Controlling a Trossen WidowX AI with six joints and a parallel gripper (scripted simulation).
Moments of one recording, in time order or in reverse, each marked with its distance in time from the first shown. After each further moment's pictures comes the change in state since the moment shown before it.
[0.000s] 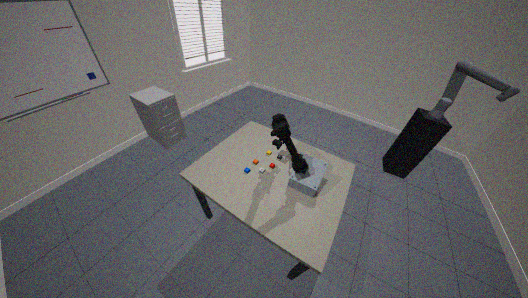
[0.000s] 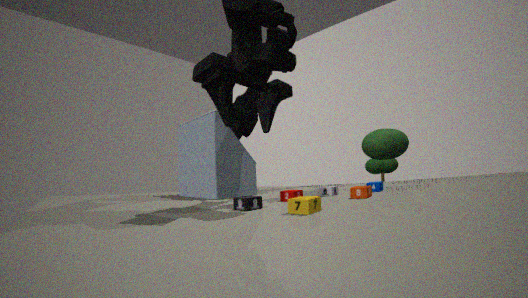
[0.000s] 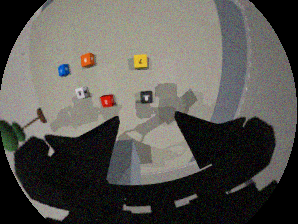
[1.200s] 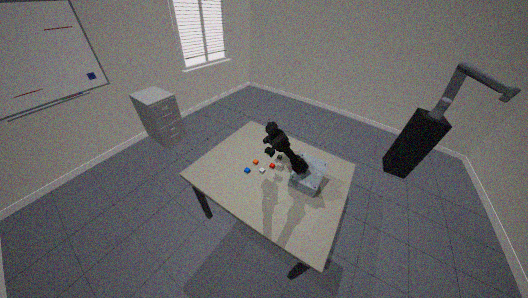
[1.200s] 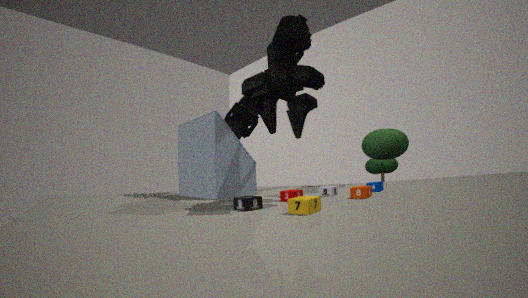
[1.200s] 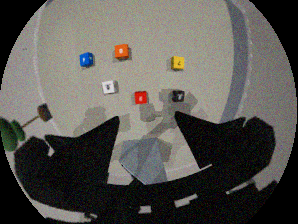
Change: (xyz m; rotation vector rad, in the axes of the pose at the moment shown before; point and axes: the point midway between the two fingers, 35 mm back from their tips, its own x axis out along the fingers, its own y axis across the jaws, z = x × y) arm 0.000 0.103 -0.001 -0.018 -0.003 0.006
